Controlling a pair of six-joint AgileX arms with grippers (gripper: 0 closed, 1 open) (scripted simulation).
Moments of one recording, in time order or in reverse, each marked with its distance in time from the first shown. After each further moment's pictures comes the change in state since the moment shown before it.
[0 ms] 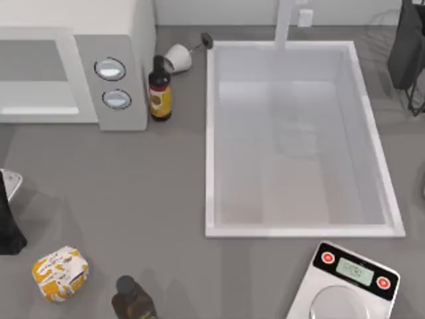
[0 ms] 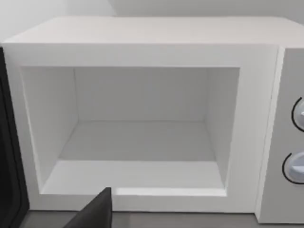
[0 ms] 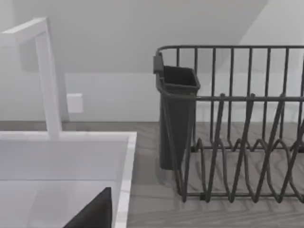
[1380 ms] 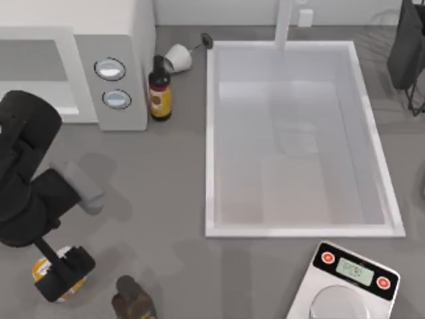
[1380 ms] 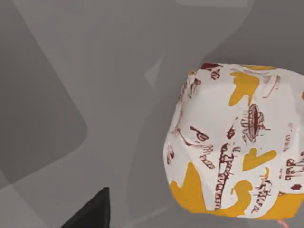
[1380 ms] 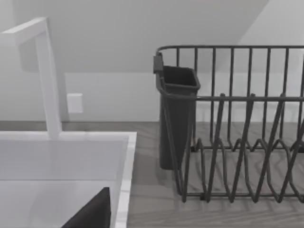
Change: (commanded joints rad) left arm -0.303 1.407 0.819 -0.915 -0.004 0.511; right arm 0.000 0.000 0.000 0.000 0.000 0.000
